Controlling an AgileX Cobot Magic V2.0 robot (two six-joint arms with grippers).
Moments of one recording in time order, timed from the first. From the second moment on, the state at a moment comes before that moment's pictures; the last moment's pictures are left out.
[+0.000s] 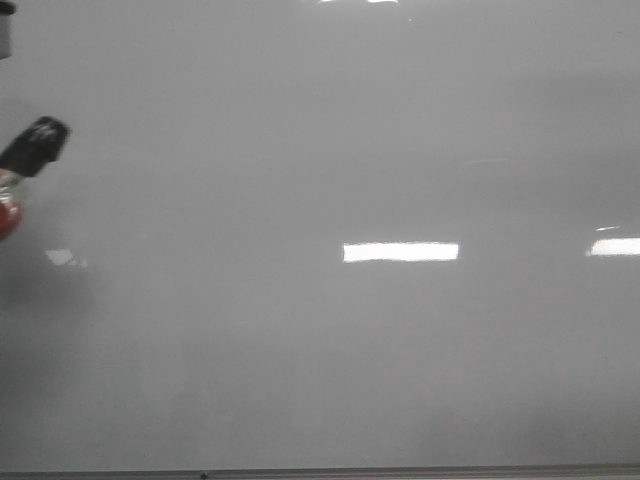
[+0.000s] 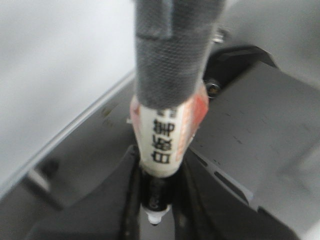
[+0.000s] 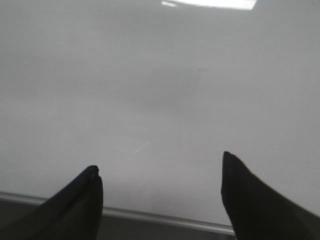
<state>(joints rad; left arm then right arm) -0.26 1.43 -1.02 -0.32 1.17 0.67 0.05 0.61 -0.61 0.11 0.62 -0.11</state>
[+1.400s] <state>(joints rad) -0.53 1.43 -1.08 -0.53 1.22 0.98 0.64 1.65 -1.46 0.67 1.22 -0.88</state>
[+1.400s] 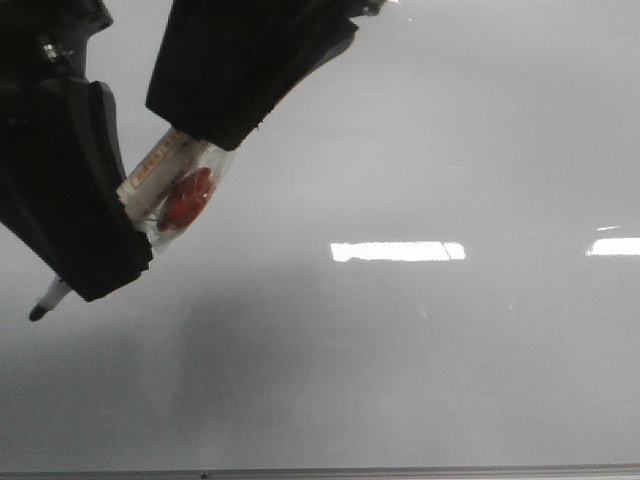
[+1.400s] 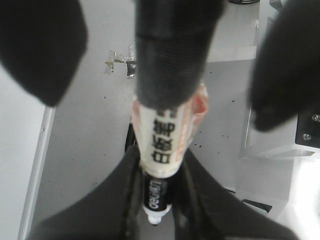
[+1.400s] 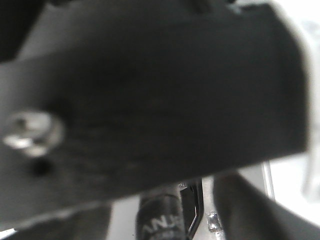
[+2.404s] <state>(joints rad) -0.50 1.40 -1.10 -0.57 1.22 0.90 0.42 1.48 -1.28 0.68 1.22 -0.88</state>
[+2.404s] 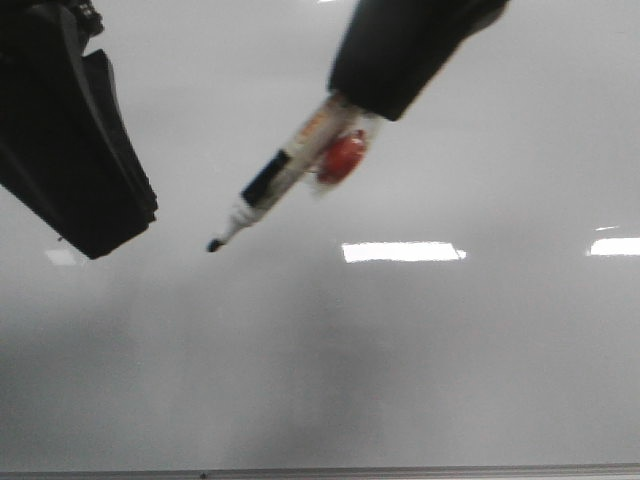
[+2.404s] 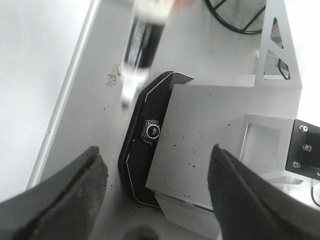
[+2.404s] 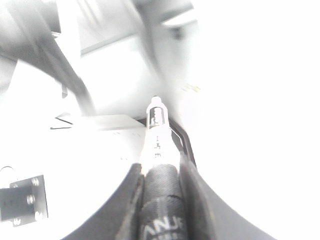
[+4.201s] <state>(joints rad) -0.23 0.14 -0.29 -0.95 0.52 0.92 0.32 1.61 -1.03 1.11 0.58 -1.08</state>
